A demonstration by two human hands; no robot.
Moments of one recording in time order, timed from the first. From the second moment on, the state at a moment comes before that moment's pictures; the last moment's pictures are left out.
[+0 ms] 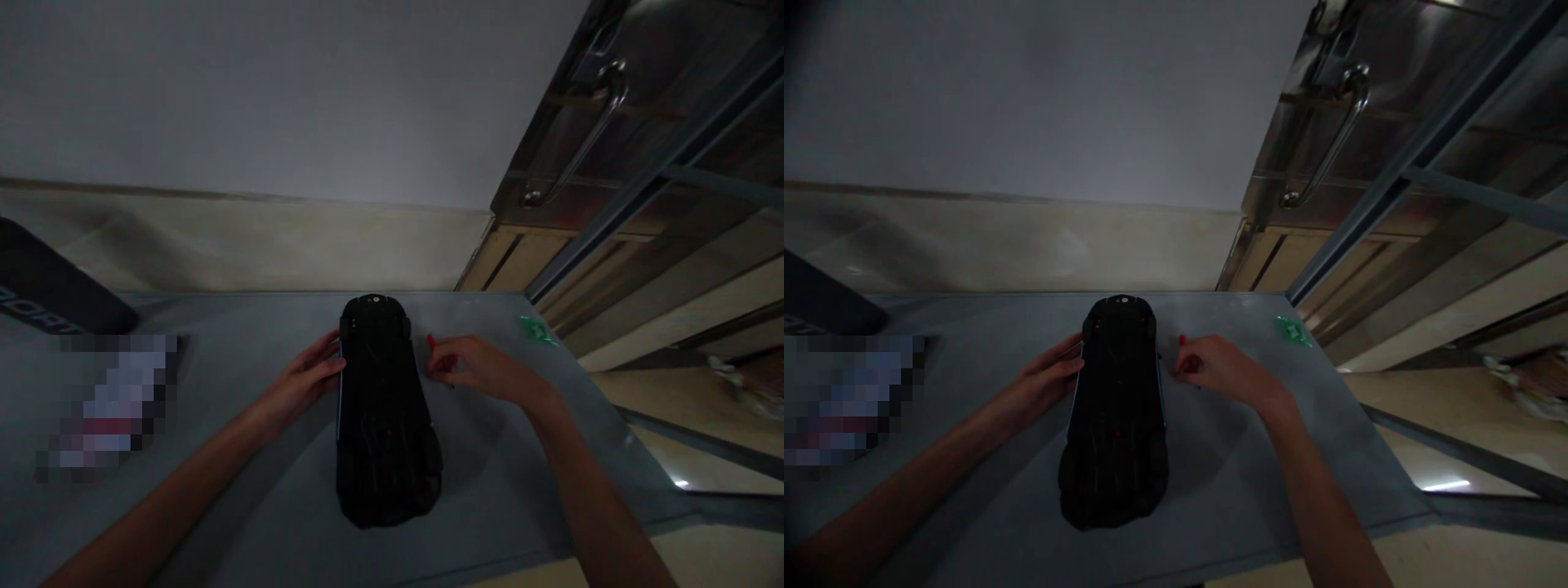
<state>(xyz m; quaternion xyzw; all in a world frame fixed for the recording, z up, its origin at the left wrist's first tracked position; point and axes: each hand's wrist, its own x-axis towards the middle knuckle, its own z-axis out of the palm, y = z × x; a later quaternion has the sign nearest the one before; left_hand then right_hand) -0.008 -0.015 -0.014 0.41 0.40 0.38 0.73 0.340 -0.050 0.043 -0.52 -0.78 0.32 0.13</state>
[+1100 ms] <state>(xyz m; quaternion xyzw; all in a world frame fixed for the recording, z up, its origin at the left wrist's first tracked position) -0.007 -0.015 -0.011 0.41 0.40 0.38 0.73 0.341 -0.055 0.028 -0.57 -0.78 0.25 0.08</state>
